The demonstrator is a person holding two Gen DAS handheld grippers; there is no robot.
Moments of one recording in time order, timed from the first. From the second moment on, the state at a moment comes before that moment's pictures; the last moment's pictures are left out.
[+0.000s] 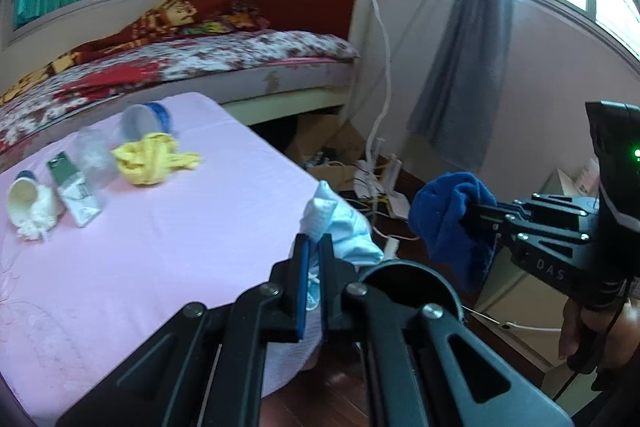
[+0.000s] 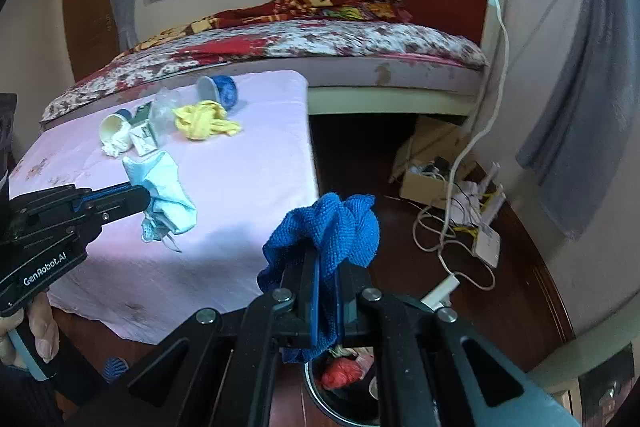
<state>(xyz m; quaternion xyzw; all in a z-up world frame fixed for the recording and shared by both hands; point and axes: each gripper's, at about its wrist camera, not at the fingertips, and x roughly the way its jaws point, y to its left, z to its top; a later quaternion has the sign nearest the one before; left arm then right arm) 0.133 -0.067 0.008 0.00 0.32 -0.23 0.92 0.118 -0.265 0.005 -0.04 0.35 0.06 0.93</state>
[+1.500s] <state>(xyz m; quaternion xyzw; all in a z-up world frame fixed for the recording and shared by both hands) 0.141 -0.184 -0.143 0.06 0.47 -0.28 0.83 0.116 -0.413 -0.201 0.01 0.56 -0.05 0.83</state>
